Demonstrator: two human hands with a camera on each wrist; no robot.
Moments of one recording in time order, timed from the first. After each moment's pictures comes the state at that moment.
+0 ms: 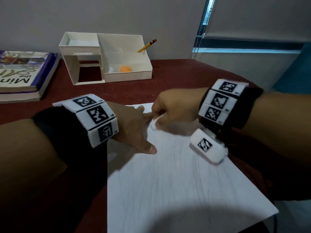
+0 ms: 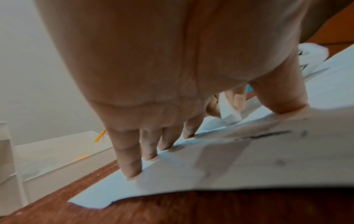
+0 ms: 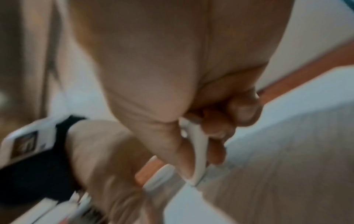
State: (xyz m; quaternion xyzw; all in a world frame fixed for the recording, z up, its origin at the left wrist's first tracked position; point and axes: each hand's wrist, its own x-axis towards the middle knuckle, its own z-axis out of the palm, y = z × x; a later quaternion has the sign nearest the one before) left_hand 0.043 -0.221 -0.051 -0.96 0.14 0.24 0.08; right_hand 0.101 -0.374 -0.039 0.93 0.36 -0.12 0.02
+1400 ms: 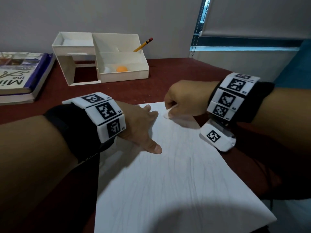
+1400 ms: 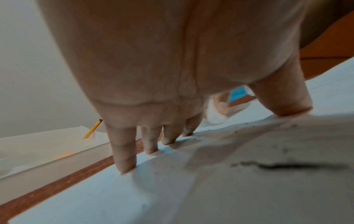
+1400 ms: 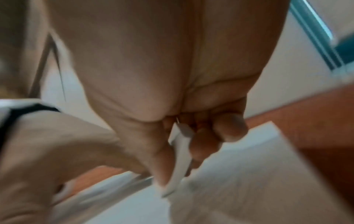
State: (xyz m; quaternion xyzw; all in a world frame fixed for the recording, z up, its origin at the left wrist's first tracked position) left_hand 0.050 -0.242 -0.048 -0.96 0.15 0.23 0.10; right_hand 0.113 -0.403 -0.030 0.94 0.33 -0.08 0.06
